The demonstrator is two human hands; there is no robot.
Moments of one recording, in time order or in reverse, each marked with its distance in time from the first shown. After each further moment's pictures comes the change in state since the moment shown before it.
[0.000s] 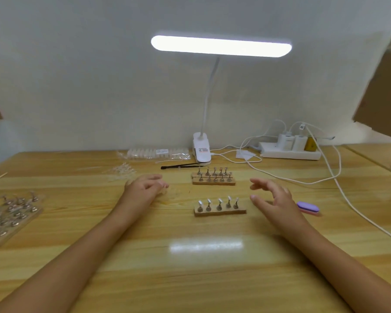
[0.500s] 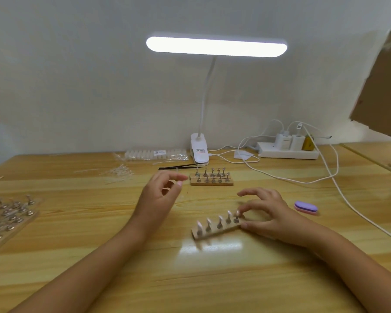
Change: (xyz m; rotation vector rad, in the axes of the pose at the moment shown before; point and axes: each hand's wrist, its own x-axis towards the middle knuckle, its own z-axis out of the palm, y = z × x) left_hand -0.038 0.046 0.023 -0.134 0.033 0.306; right_hand -0.001 0.011 -0.015 -0.228 -0.439 -0.181
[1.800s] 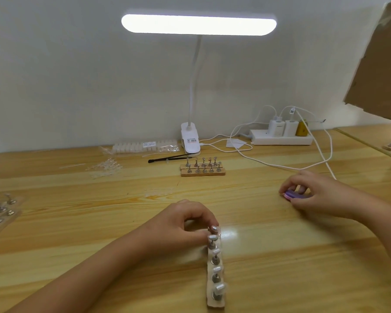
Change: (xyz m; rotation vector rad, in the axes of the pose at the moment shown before) left_hand -0.025 0.014 0.024 0.072 -0.688 0.006; right_hand -0.032 0.041 -0.068 -0.143 -0.013 0.313
